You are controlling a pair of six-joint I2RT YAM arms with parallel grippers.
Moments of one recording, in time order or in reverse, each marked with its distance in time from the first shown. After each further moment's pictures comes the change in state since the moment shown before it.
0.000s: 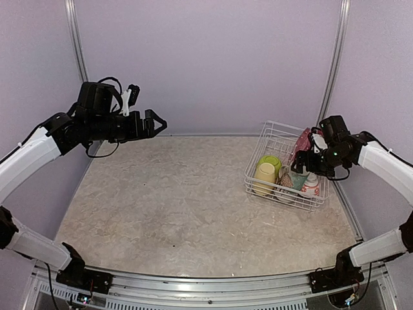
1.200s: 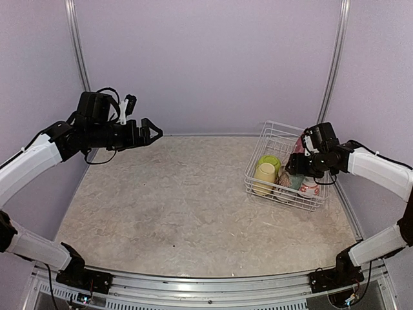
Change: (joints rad) left arm 0.069 -0.021 -0.112 0.043 0.071 -0.003; right arm 0.078 0.075 -0.108 0.245 0.100 0.073
